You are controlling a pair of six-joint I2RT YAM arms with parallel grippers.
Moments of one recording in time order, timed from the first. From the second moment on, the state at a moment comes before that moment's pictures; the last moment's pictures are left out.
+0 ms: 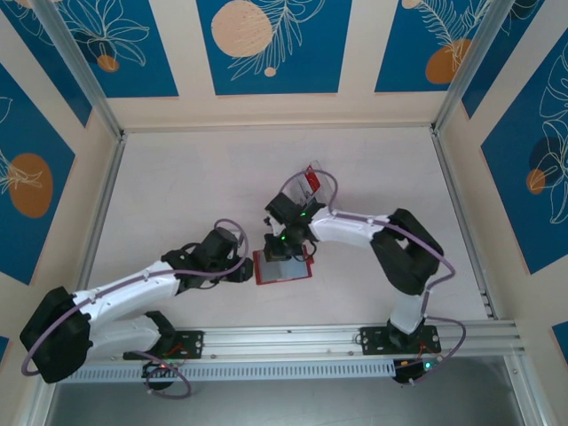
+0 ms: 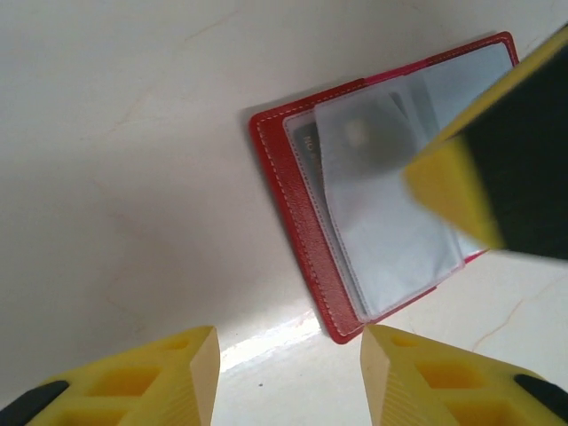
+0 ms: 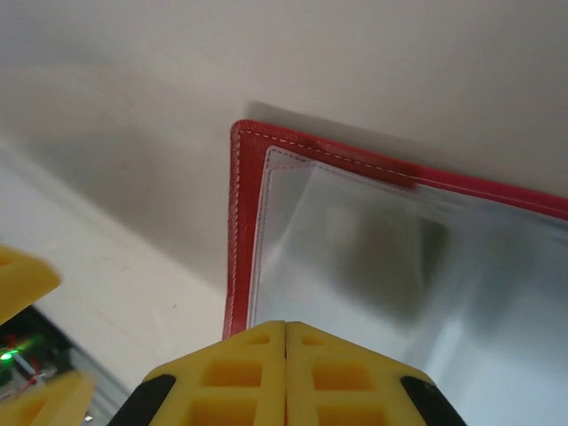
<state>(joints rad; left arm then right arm) -0.79 1.11 0.56 -0.42 0.05 -0.62 0.84 1.85 1.18 -0.56 -0.38 0.64</state>
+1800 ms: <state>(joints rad) -0.80 1.47 0.67 -0.34 0.02 -0.59 0.50 1.87 1.47 -0.93 0.06 0.36</state>
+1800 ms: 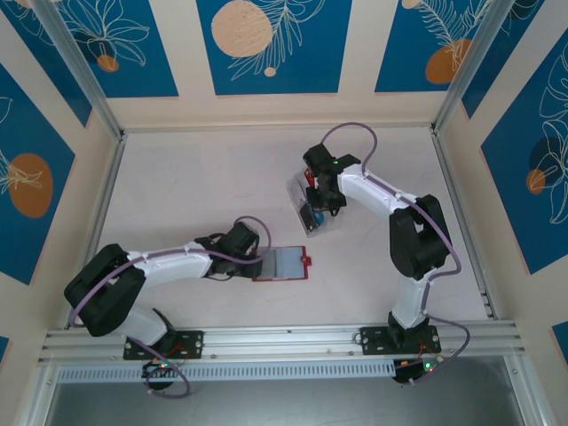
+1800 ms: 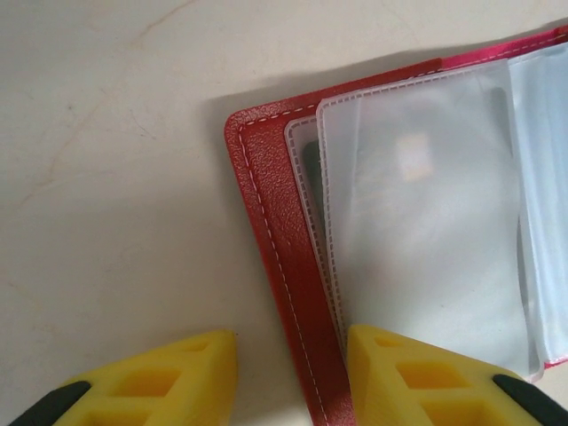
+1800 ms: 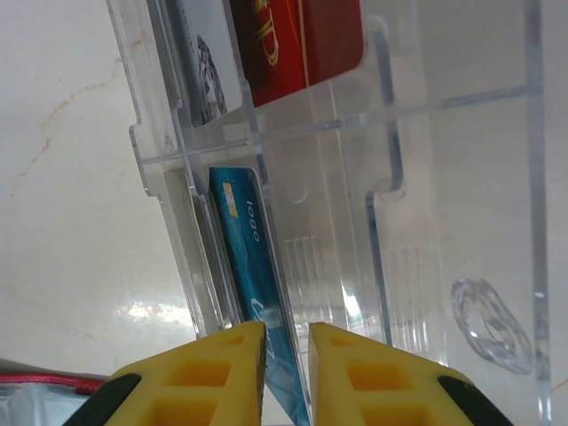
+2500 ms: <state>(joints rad) -0.81 1.46 0.65 -0.31 0.01 -0.60 0.56 1.92 1.54 -0.97 0.08 0.35</state>
